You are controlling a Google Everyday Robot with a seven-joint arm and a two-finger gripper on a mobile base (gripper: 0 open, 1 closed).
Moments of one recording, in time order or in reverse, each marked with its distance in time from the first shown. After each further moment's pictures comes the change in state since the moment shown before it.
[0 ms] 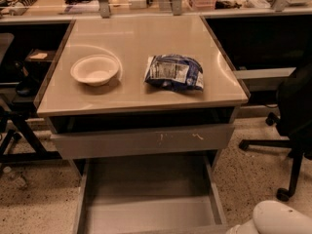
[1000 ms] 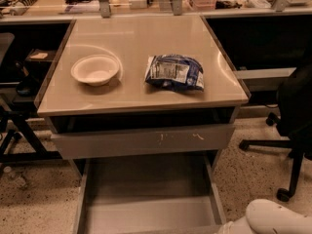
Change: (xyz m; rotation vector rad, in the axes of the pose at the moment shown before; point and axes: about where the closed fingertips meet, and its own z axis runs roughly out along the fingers) arm -0.008 -0.027 0.034 -0.028 -0.053 -0.062
